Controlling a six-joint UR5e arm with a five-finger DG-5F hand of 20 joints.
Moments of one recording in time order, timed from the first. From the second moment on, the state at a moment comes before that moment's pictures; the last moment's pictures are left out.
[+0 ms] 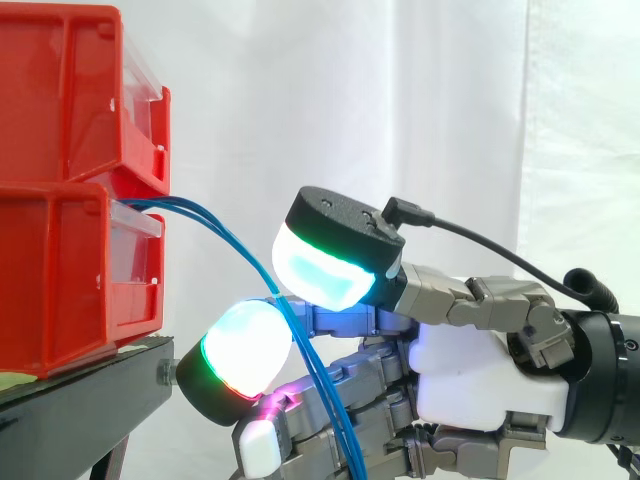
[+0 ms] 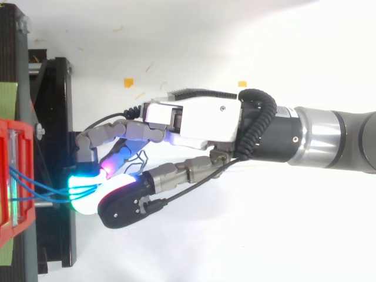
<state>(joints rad) 0.14 -2.39 -1.25 -2.52 -1.38 -0.21</state>
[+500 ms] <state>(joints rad) 0.12 -2.39 -1.23 -2.52 -1.41 -0.21</state>
